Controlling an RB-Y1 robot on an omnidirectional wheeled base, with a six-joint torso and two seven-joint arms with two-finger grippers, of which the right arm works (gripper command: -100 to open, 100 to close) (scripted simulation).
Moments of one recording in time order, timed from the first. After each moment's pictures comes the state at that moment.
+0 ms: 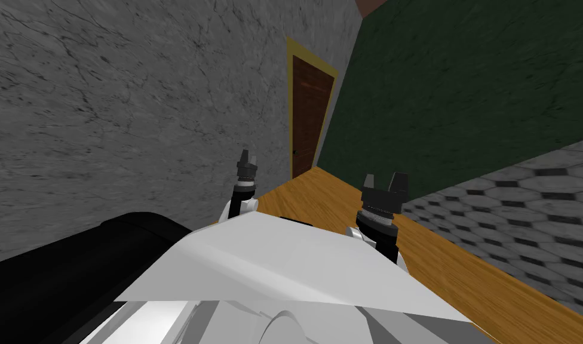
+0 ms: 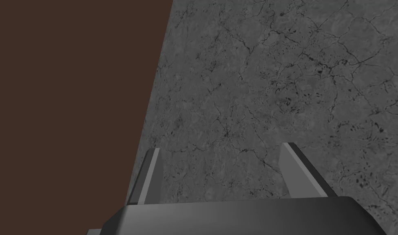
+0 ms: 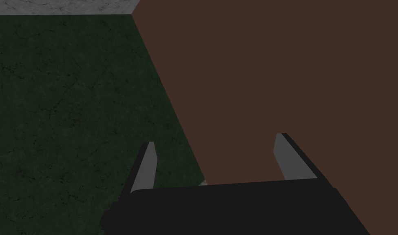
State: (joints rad) arm 0.55 -0.03 -0.06 -2.26 0.05 -0.64 -0.09
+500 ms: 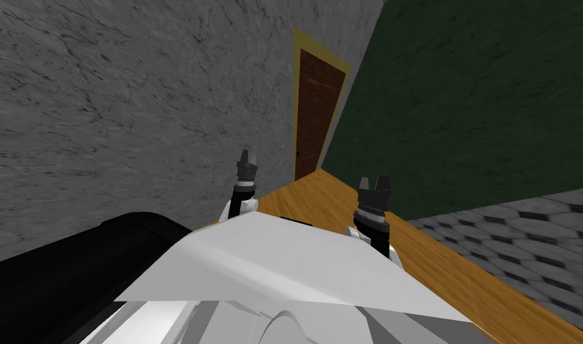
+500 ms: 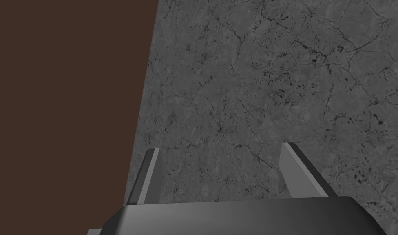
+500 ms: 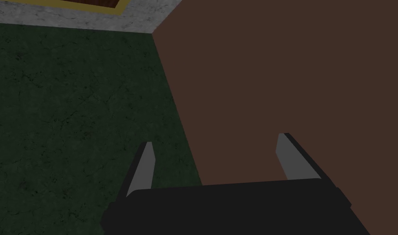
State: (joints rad) arm 0.52 -0.05 -0.08 -2.16 0.08 -0.65 0.00
